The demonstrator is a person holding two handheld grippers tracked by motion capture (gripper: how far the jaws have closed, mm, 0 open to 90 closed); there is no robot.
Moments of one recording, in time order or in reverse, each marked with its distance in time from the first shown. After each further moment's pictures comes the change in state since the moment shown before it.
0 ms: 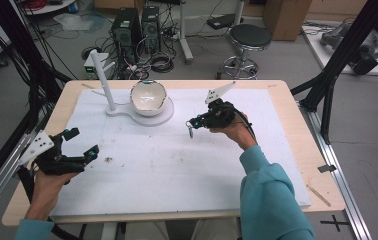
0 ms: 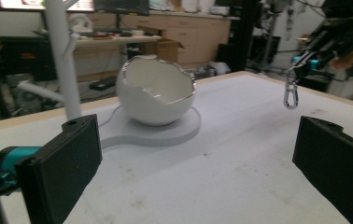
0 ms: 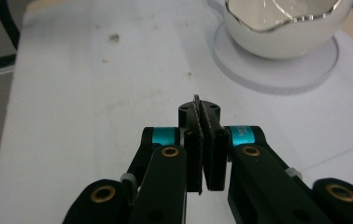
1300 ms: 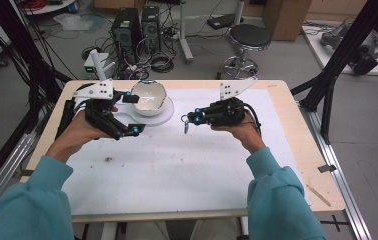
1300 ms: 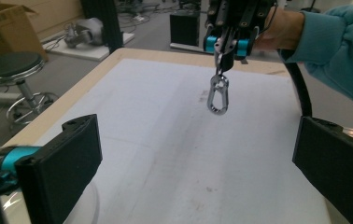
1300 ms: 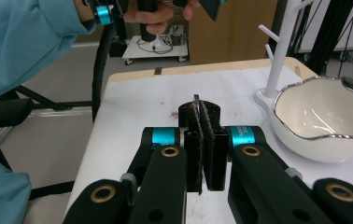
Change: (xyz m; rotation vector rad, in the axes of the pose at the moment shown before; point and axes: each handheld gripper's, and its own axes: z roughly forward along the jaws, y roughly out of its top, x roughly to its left) left arm -0.047 0.116 0.131 0.258 -0.533 0.206; right arm 0.029 0.018 -0.039 -0.305 0.176 -0.128
